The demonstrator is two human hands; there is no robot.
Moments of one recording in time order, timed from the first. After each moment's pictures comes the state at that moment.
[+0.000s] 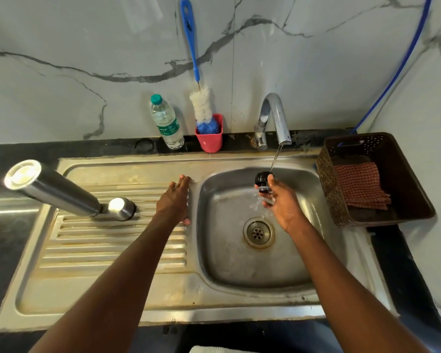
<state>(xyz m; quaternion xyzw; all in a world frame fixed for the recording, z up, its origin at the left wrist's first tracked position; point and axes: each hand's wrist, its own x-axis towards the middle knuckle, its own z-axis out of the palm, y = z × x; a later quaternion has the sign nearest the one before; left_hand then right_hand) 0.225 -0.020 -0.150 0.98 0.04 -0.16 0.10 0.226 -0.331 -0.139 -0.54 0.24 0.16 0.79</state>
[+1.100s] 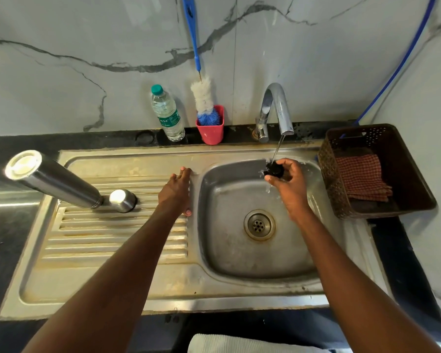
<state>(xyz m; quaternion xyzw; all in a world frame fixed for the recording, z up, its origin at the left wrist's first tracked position) 0.227 -0.020 -0.154 0.98 0.04 -0.15 0.12 0.229 -0.342 -0.130 -0.74 0.15 -0.01 0.66</state>
